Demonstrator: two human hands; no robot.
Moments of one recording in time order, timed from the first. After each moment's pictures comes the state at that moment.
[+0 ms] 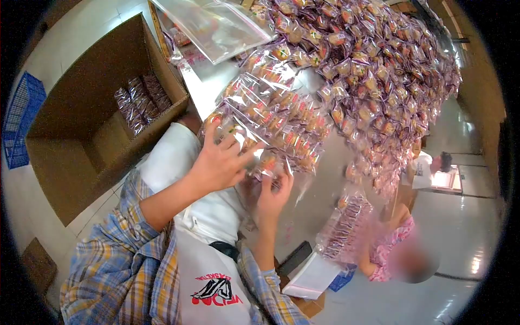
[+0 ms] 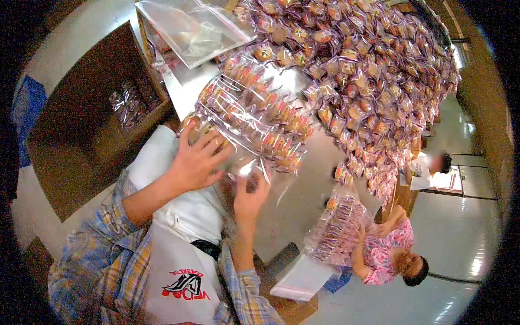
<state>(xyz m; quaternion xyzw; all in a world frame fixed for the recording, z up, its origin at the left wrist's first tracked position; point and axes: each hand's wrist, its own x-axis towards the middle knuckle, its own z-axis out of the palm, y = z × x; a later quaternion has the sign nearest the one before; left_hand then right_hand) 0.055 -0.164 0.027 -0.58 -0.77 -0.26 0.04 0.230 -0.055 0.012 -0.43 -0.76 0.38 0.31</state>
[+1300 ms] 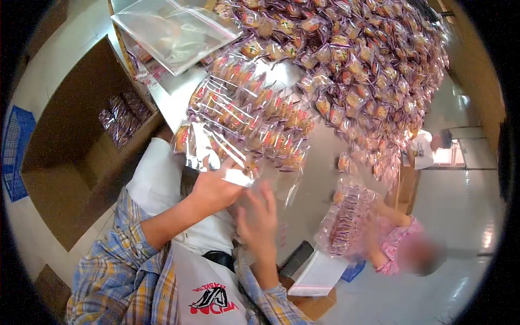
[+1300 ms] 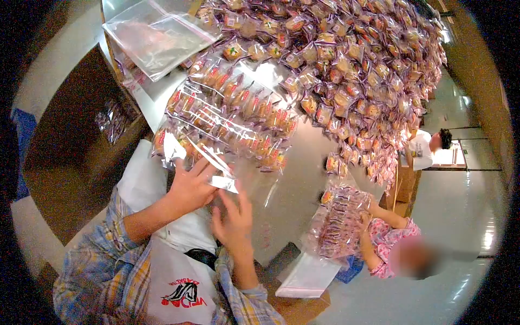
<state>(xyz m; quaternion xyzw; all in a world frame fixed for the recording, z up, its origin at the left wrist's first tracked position) 0.097 -0.136 0.027 -0.60 -0.75 -0.29 0.04 0.259 -0.074 0.073 -0.24 -0.89 0.28 0.26</state>
